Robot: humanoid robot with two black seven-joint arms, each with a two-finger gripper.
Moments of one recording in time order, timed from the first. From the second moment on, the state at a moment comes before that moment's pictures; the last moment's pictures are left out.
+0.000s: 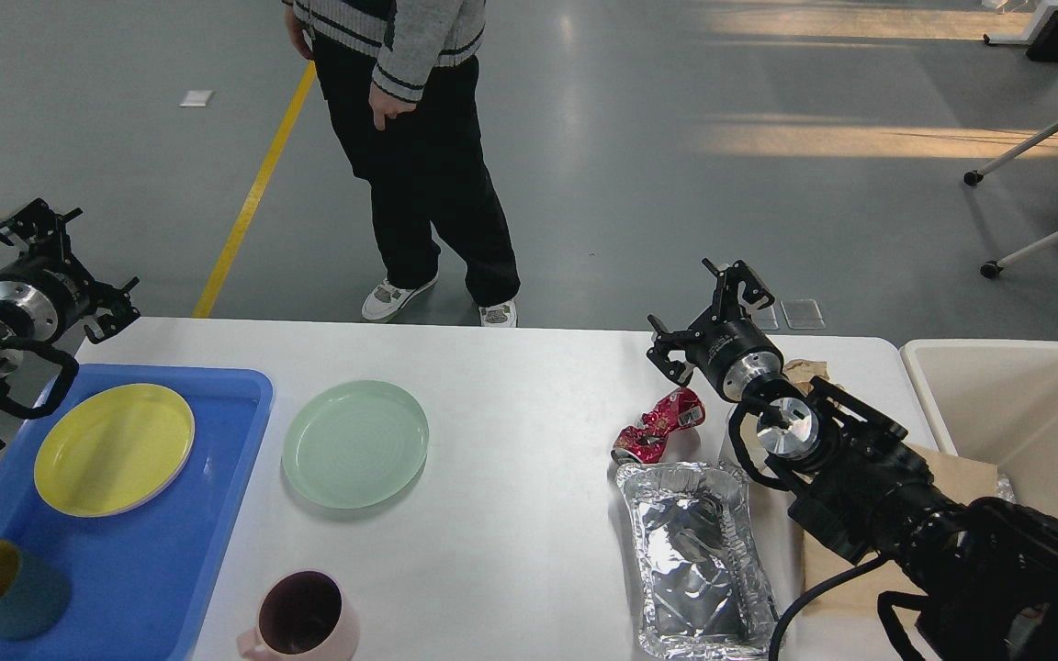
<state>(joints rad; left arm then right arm) -0.98 0.50 -0.26 -0.27 -0.47 -0.22 0.07 0.81 0.04 0.57 0.27 0.21 0.31 0.19</state>
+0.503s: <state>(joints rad) -1.17 0.51 0.14 -0.29 -0.46 -0.21 0.33 0.81 0.04 0.57 0.27 0.21 0.31 0.19</state>
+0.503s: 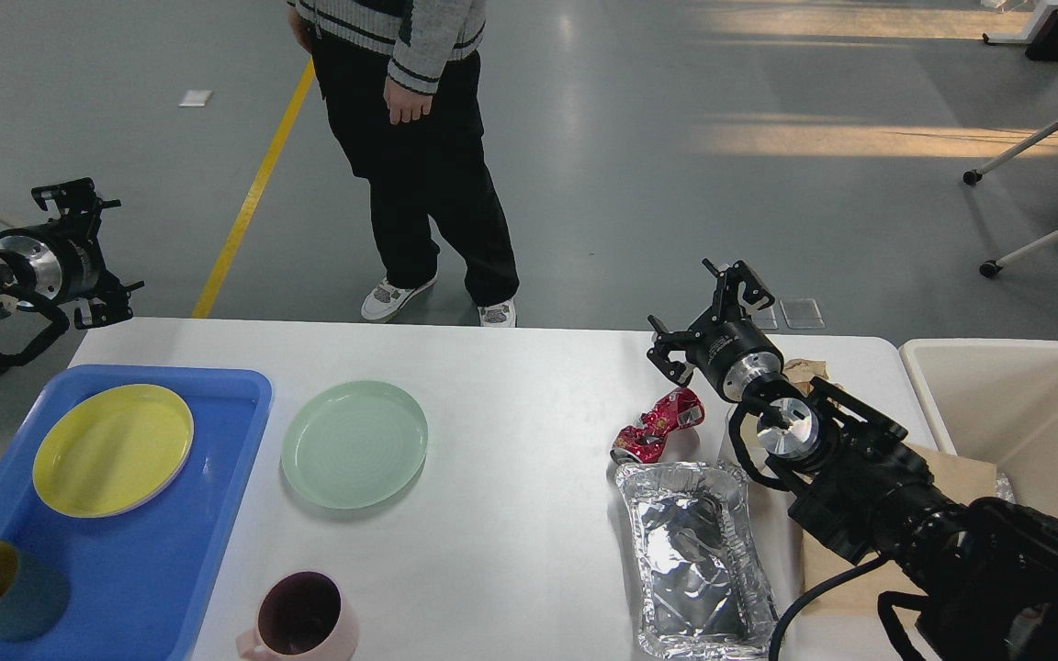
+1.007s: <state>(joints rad) -1.37 0.51 0.56 -0.55 -0.46 -0.21 0.50 0.81 0.04 0.57 0.27 0.21 0.31 0.19</state>
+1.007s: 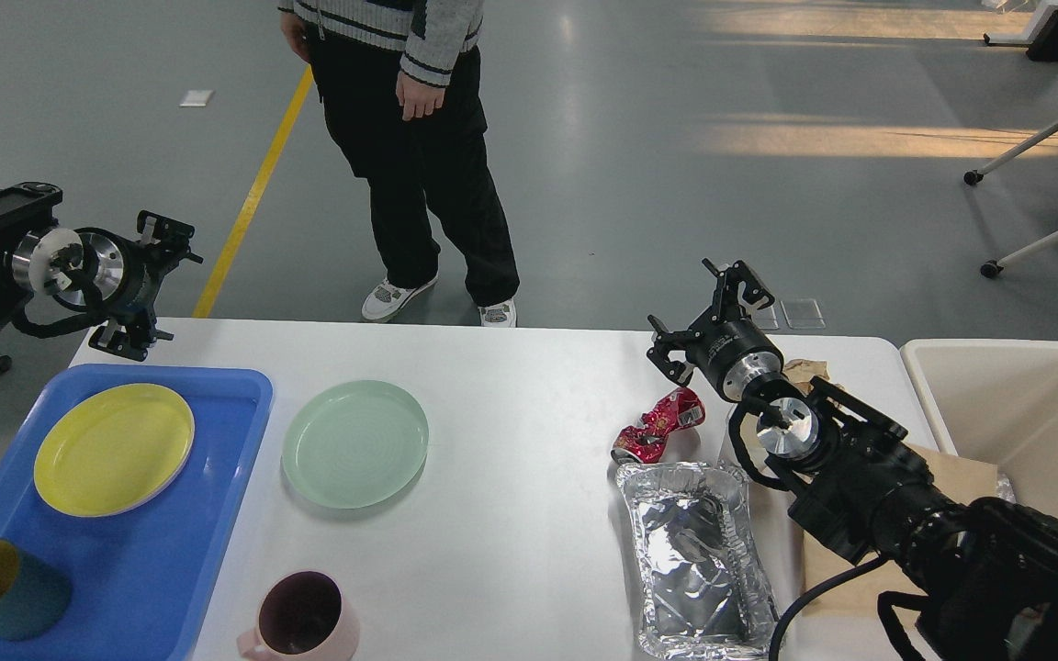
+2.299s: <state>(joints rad) -1.57 0.49 0.73 -1.14 -0.46 -0.25 0.50 0.81 0.04 0.57 0.27 0.21 0.31 0.19</state>
